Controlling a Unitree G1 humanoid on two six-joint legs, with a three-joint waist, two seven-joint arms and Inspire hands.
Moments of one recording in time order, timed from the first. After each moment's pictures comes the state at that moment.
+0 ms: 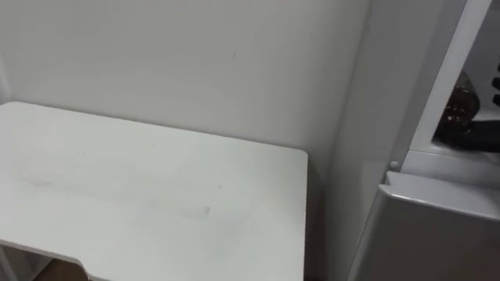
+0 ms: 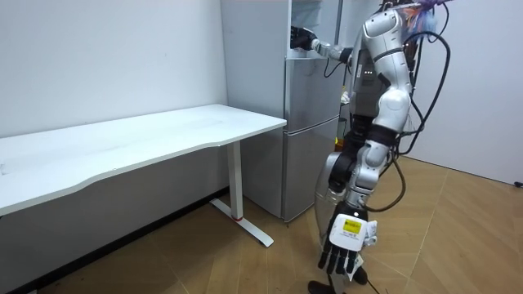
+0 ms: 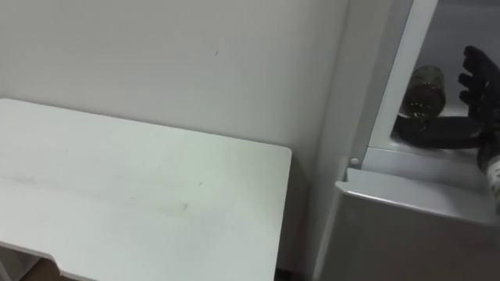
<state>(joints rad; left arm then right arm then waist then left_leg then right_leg) 0.44 0.33 0.23 0.93 -0.20 0.12 -0.01 -0.46 -0.80 -0.05 0.25 0.42 0.00 -0.24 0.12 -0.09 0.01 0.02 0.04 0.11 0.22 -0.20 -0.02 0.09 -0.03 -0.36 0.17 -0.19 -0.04</state>
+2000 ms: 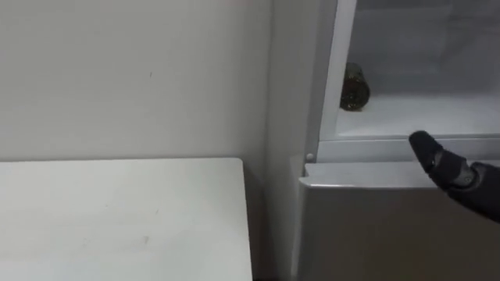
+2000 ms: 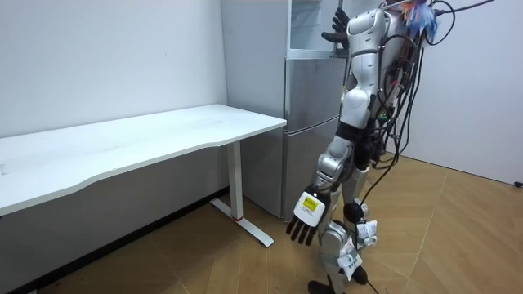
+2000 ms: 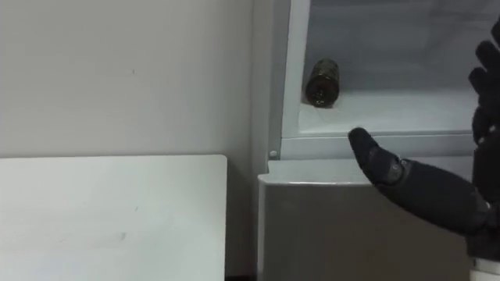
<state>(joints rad) 0.32 0.21 0.15 1.14 -0.01 -0.02 0.02 0.11 -0.34 -0.15 -0.55 0.02 -0.19 -0.41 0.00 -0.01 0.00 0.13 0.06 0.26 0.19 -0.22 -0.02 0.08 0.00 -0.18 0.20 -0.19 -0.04</state>
